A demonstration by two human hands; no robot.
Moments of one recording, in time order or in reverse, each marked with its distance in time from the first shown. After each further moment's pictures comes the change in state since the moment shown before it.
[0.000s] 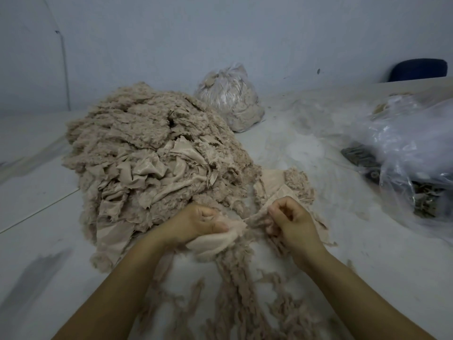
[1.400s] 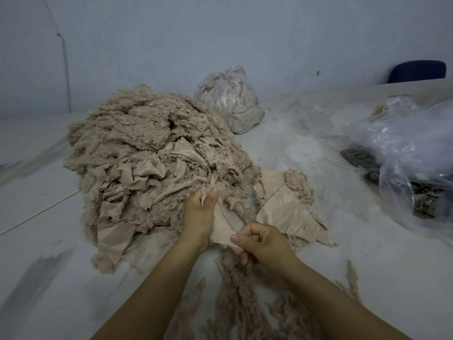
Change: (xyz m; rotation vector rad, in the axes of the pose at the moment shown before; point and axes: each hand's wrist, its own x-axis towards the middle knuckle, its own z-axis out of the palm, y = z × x) left_hand 0.024 0.012 0.041 -0.425 0.720 0.017; right_hand -0.015 0.022 0.031 -0.027 -0.352 0.082
